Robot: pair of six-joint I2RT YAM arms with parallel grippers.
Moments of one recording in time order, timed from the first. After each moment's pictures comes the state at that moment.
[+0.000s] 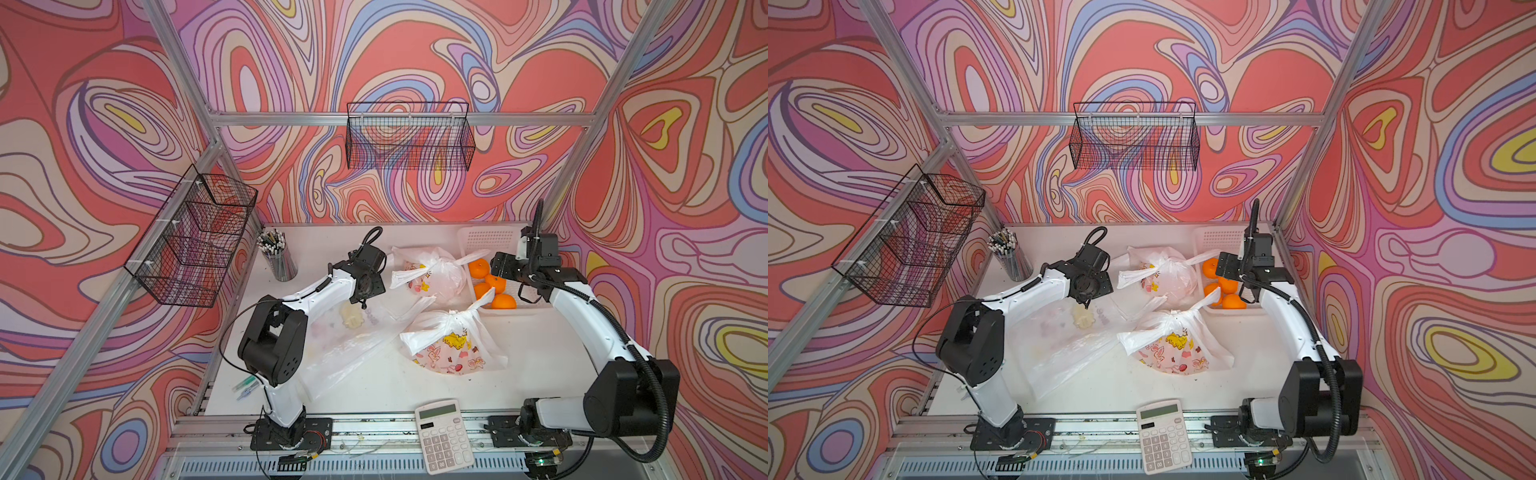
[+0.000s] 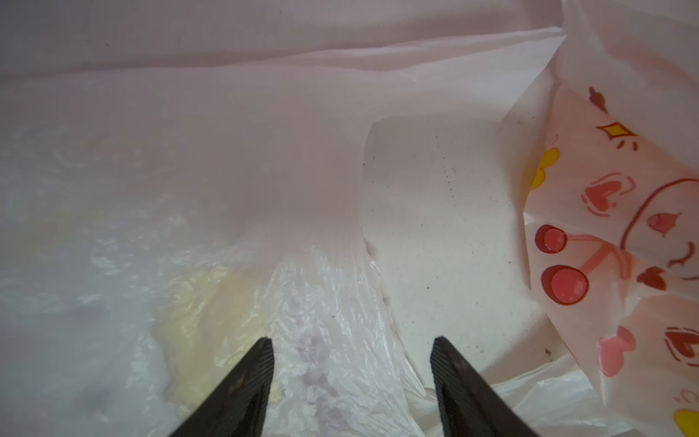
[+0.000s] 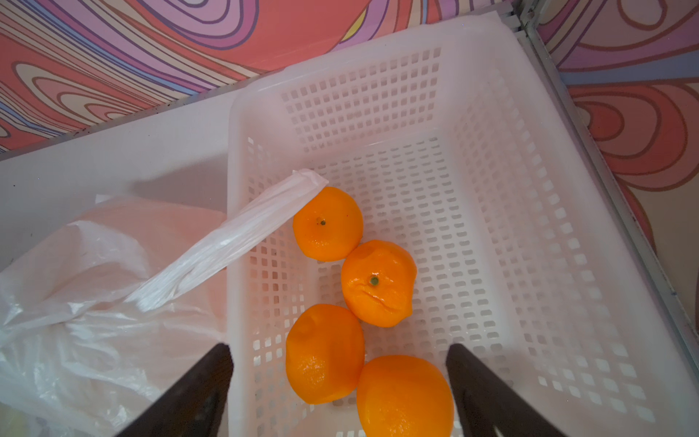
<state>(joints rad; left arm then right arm) -0.51 1.82 1.32 -0.61 -0.14 -0.83 0.00 1.37 1.12 -0.51 -0.03 0.21</state>
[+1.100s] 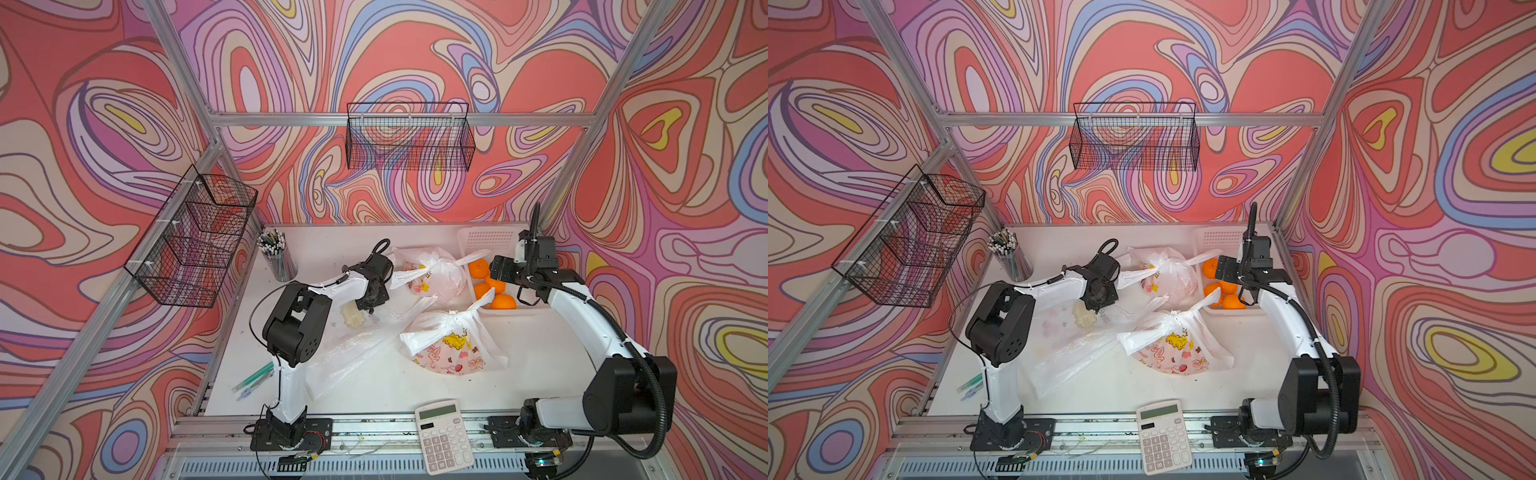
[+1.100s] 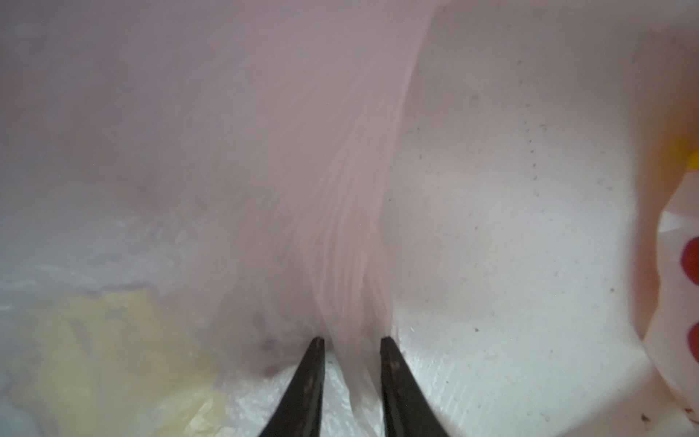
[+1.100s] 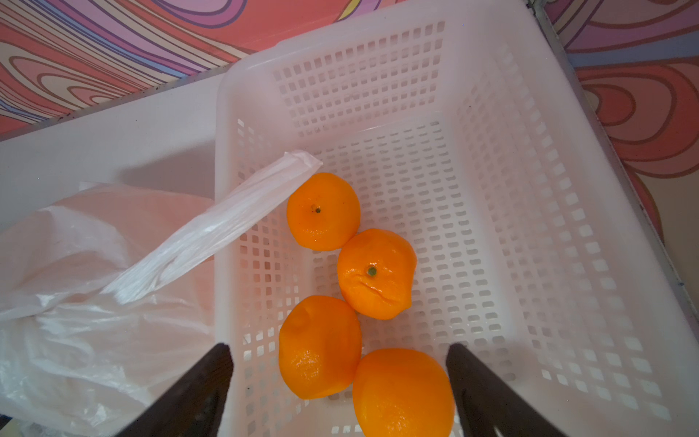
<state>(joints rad) -0.52 1.98 1.32 -0.58 -0.11 -0.86 0.00 1.38 1.10 -0.51 -0.03 0.20</state>
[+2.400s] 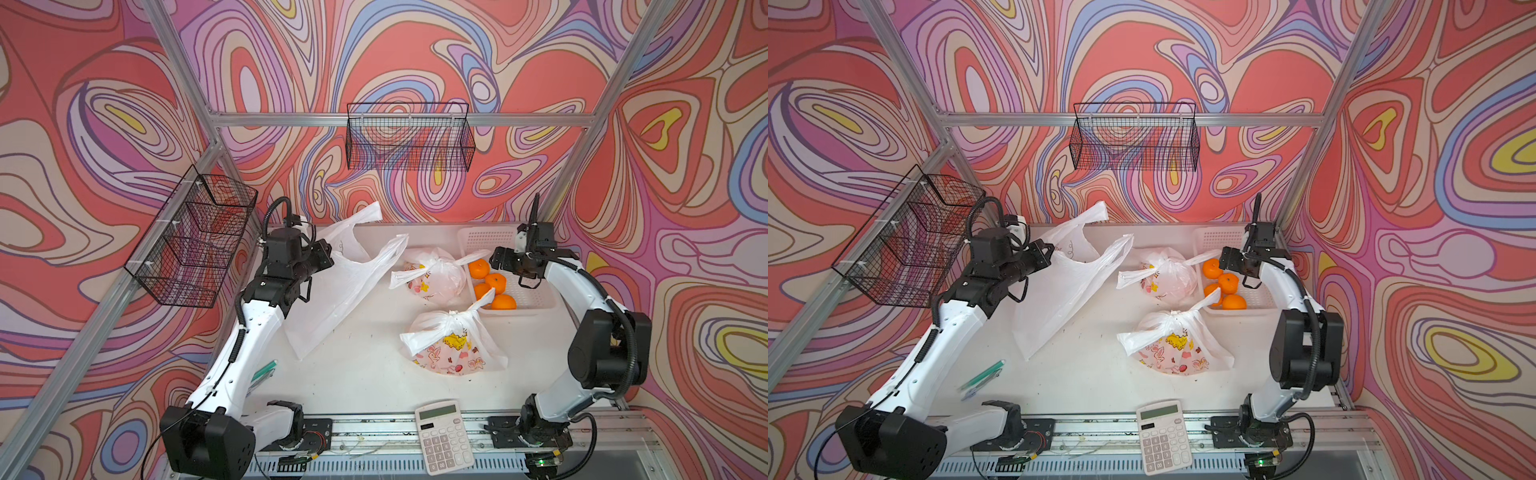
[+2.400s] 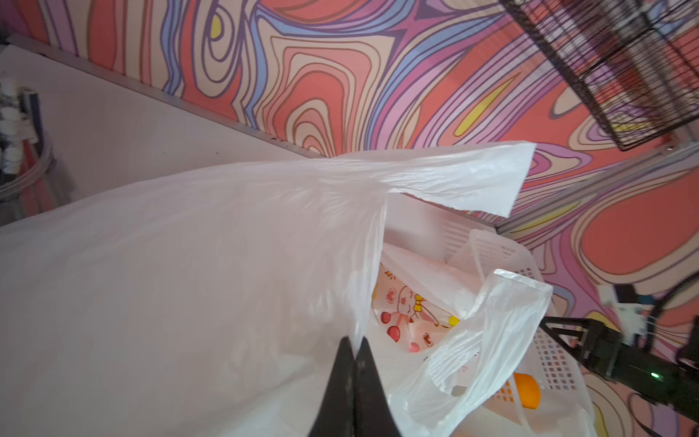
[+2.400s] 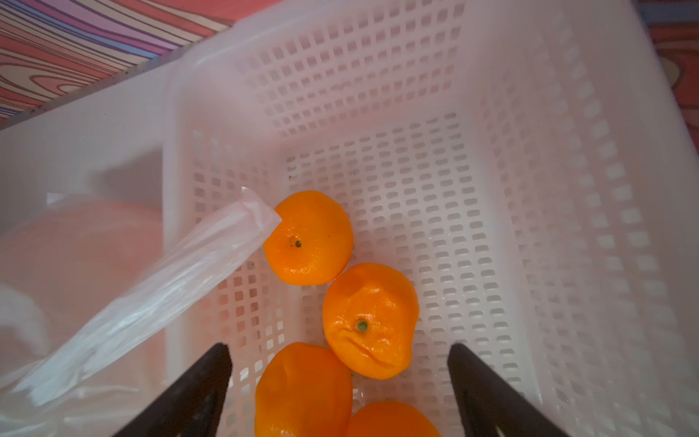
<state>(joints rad) -0.14 1.20 1.16 -0.37 0.23 -0.55 -0.10 1.69 1.31 -0.58 -0.16 0.16</state>
